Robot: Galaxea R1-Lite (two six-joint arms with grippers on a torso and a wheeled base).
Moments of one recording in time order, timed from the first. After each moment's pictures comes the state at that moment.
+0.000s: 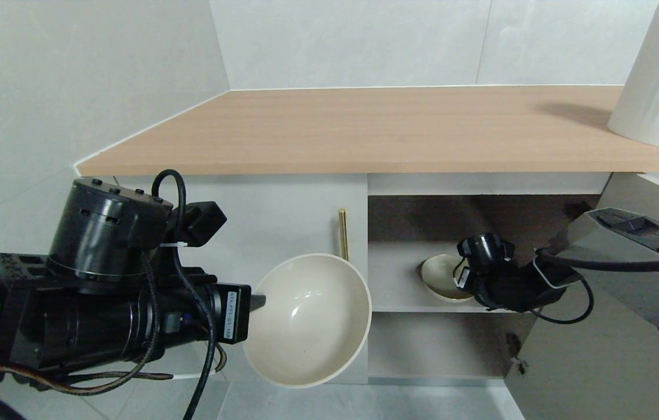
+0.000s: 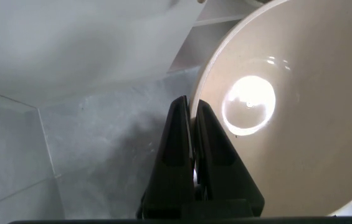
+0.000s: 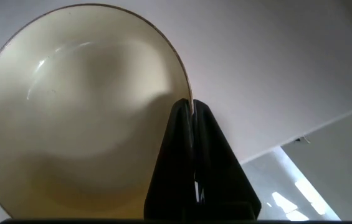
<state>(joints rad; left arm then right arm) -0.57 1.48 -0.84 0.01 0.04 -0.33 0.30 2.44 -1.32 -0.36 -0.49 0.66</state>
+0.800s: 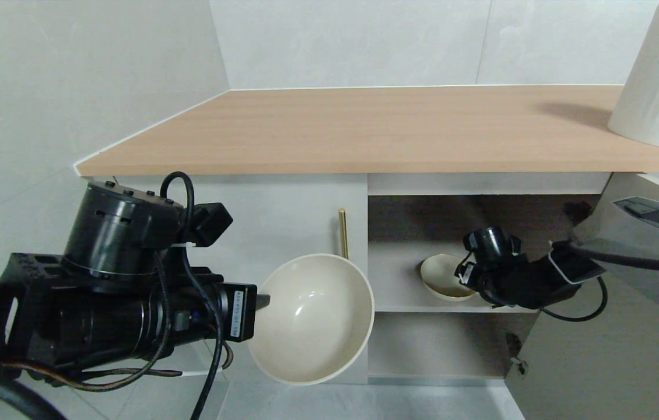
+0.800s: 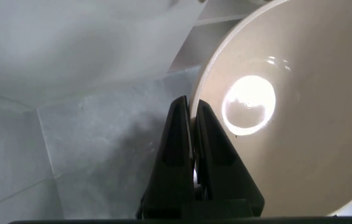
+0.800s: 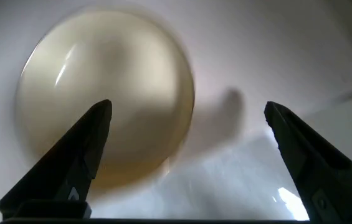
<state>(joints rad) -0.57 1.50 -0.84 -0.01 0.04 -0.34 0.32 2.32 -1.23 -0.34 -0.44 0.66</state>
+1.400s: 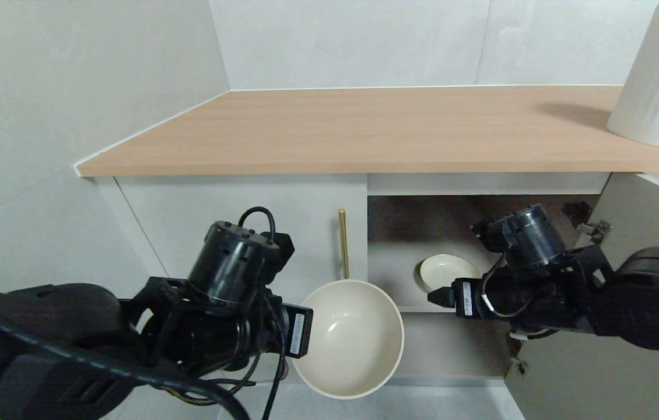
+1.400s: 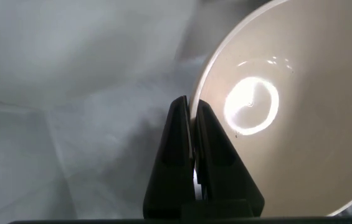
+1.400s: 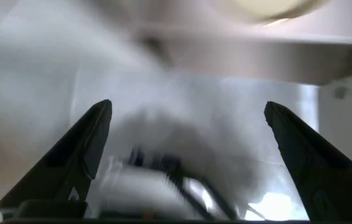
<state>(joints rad) -0.70 1.73 -0.84 -0.15 0.21 -0.33 0.59 1.78 -0.93 -0.11 -0.17 0.45</state>
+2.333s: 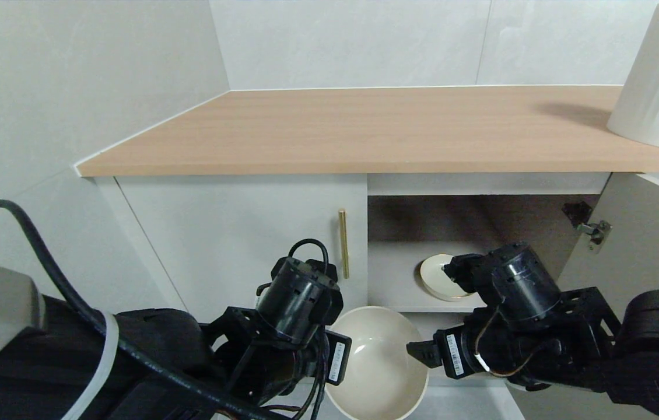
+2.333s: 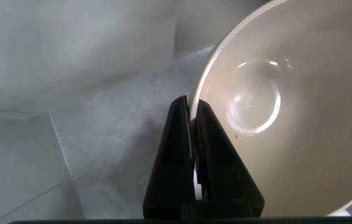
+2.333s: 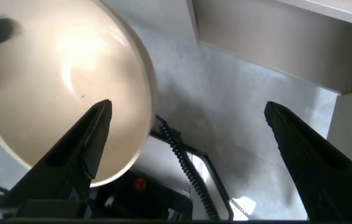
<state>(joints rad) -0.81 1.86 -0.85 -0.22 0.29 -0.34 0.75 1.76 -0.82 -0.18 -0.16 0.37</state>
